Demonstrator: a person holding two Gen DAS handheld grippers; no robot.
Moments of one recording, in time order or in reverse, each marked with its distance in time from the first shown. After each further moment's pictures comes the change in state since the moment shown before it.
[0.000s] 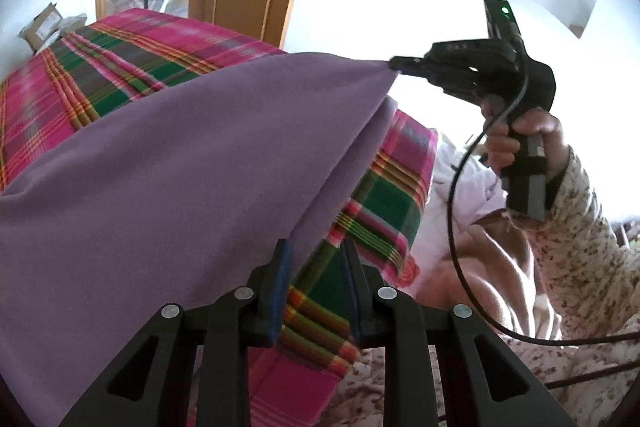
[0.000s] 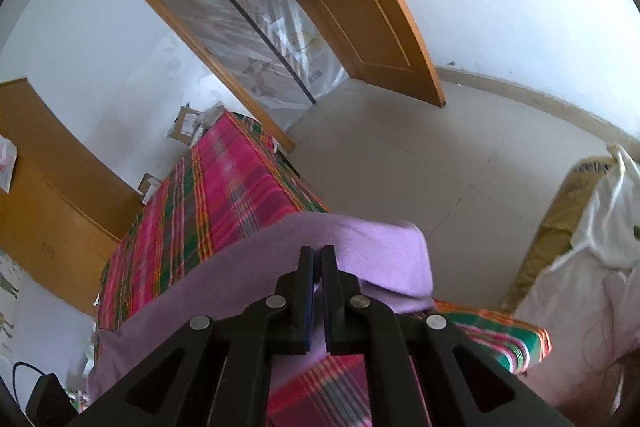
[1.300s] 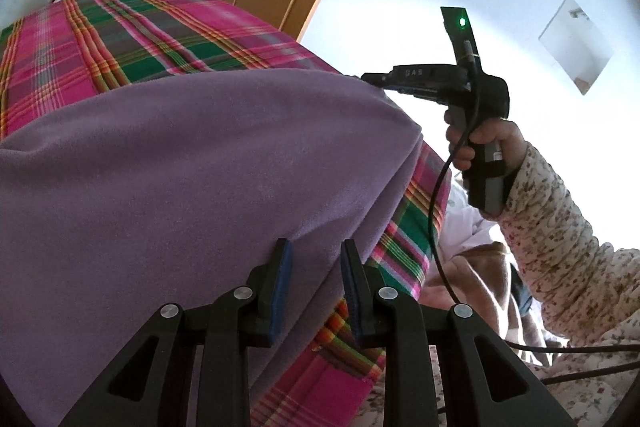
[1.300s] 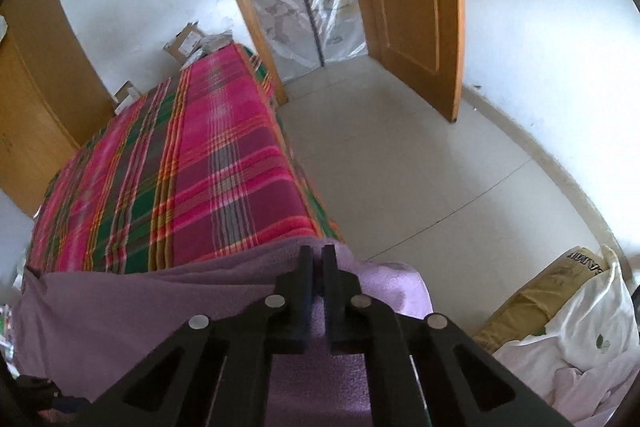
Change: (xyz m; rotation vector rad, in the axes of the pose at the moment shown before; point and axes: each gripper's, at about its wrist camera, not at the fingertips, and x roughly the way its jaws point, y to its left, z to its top) left arm 0.002 0.040 -0.007 -0.165 -0.048 -0.086; right arm 0.084 0.065 0.030 -0.346 0.103 -0.156
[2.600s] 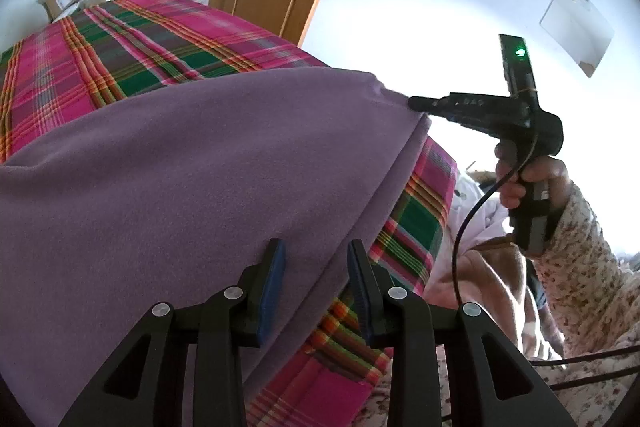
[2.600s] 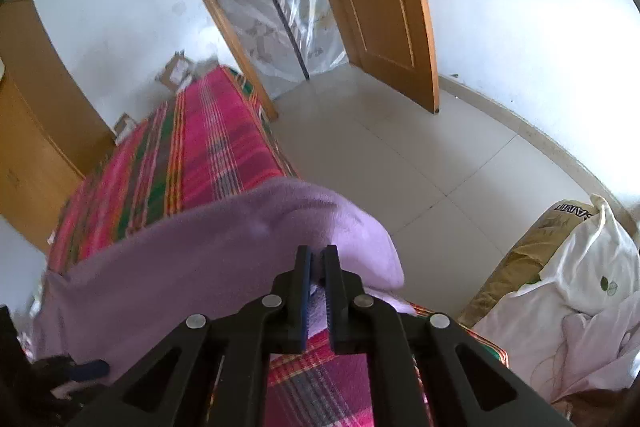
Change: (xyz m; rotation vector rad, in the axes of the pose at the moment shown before) left arm -0.003 -0.009 0.000 0.053 0.001 0.054; right arm -0.055 -0.038 -0.054 0.125 -0.031 0.033
